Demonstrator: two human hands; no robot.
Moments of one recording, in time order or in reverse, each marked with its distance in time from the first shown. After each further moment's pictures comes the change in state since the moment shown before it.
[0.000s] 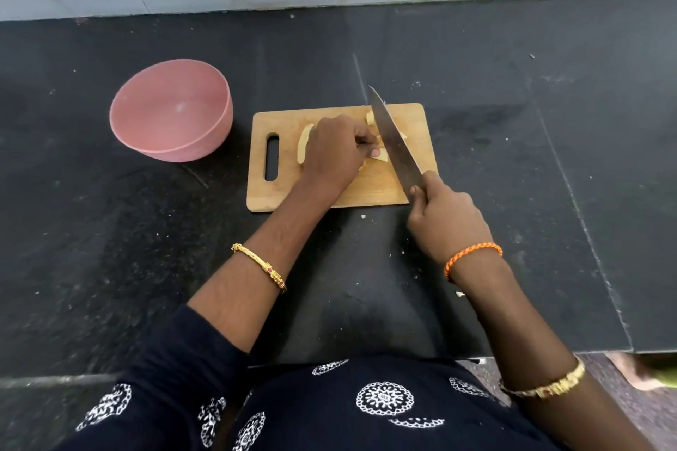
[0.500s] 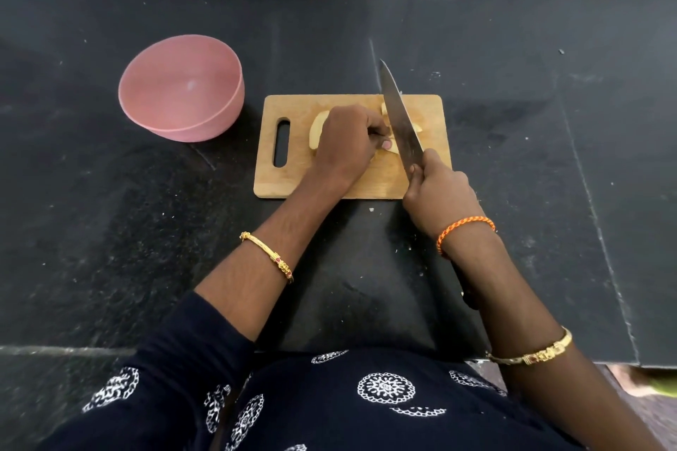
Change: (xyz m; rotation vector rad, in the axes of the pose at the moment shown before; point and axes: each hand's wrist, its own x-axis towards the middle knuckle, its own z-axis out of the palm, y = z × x) left_hand -0.001 0.000 0.002 -0.058 0.016 -0.012; right_hand 0.022 -0.018 0.002 0.040 -0.033 -0.053
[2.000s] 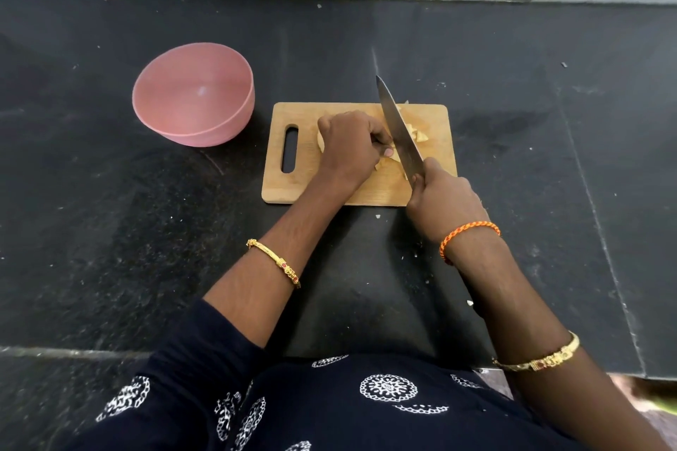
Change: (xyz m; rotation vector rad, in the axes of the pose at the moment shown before) left_hand 0.006 -0.009 0.000 0.080 0.052 0.000; right_hand 0.001 -0.008 0.001 -0.097 -0.056 0.024
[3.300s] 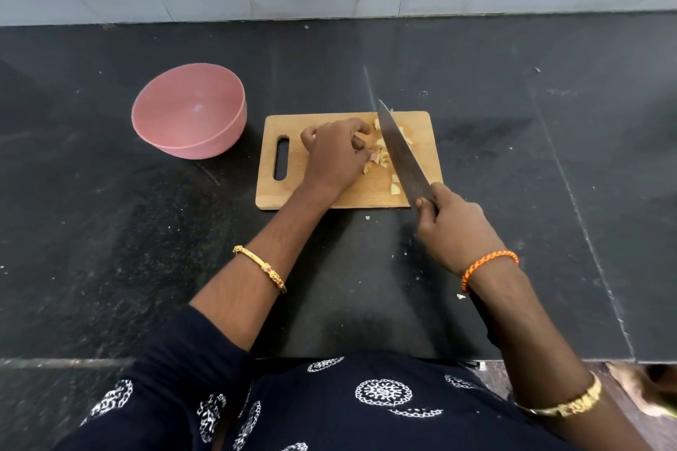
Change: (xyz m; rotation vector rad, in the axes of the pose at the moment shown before) left_hand -0.009 0.002 -0.005 -0.024 0.003 -0.042; right_hand -0.031 0.031 -0.006 0.115 0.009 -0.017
